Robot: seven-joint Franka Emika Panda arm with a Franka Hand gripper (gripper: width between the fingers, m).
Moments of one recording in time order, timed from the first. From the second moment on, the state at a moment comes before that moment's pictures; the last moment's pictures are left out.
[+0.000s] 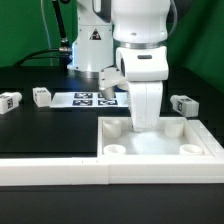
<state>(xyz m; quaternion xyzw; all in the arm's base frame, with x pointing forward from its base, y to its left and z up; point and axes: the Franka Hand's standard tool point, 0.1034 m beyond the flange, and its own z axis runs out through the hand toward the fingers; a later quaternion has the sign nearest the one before) 0.540 0.049 0.010 -0.73 -0.68 0.05 0.06</state>
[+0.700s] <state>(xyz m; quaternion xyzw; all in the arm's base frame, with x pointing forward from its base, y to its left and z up) 0.541 0.049 0.011 -0.73 -0.68 0.07 0.05</state>
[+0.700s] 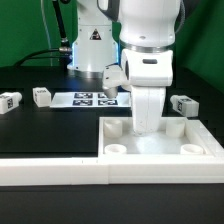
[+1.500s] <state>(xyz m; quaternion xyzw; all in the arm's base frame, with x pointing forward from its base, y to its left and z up) 0.542 0.049 0.012 -0.73 -0.68 0.06 0.05</state>
